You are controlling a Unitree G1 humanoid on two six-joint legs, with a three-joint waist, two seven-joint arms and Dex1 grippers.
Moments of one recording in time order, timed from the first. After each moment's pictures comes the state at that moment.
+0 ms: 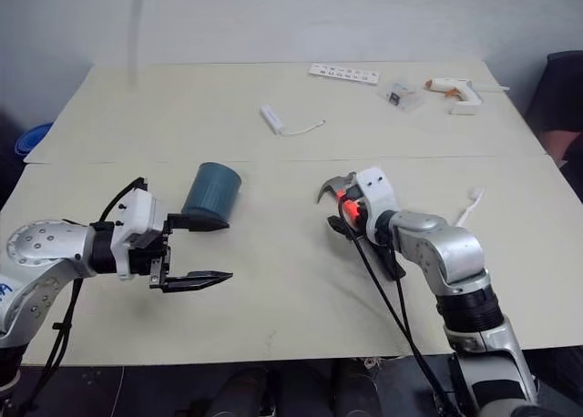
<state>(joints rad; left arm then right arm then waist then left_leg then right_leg) -0.25 0.91 0.11 -0.46 -0.62 0.58 -0.99 -0.59 -0.50 0.11 -0.13 0.43 1.03 0.34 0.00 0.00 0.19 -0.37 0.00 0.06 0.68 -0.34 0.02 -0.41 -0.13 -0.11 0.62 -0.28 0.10</state>
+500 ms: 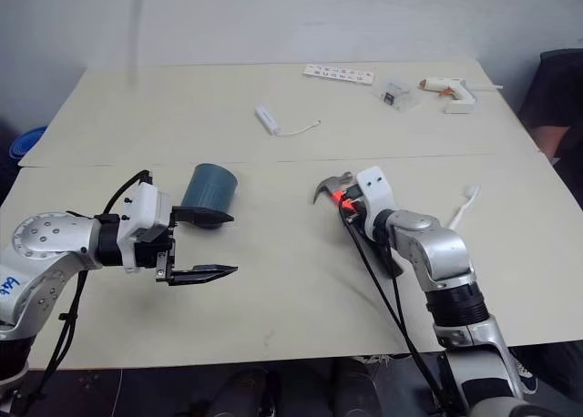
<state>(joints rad) -0.30 0.89 0.09 -0.46 -0.59 0.57 -0.99 -0.59 -0.43 0.11 -0.03 0.32 0.92 0.38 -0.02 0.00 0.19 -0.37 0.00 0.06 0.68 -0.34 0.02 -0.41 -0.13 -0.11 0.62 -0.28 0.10</state>
